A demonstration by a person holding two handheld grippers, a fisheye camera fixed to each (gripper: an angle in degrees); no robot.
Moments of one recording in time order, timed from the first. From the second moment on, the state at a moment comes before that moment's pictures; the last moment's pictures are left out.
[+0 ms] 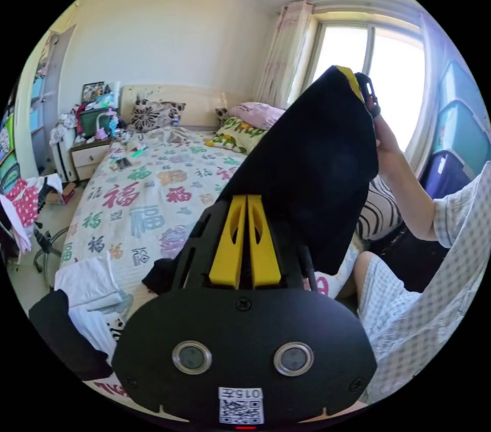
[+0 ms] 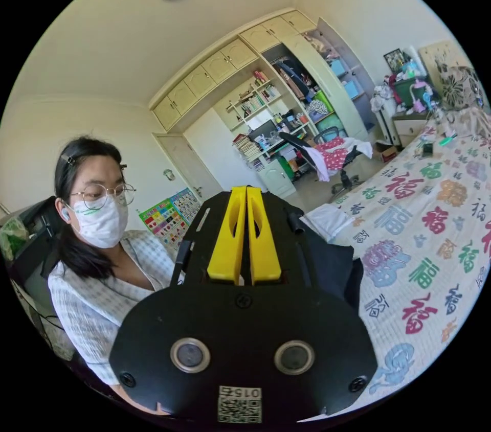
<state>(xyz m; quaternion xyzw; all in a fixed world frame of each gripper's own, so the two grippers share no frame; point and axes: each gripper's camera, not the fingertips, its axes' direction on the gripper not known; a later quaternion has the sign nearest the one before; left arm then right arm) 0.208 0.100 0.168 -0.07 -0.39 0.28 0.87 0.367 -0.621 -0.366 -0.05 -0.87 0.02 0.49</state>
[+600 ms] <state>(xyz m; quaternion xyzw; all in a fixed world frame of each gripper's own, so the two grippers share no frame) 0.260 0.187 0.263 -0.12 -0.31 0.33 0.88 0.676 -0.595 -0.492 0.06 -0.83 0.11 0.55</state>
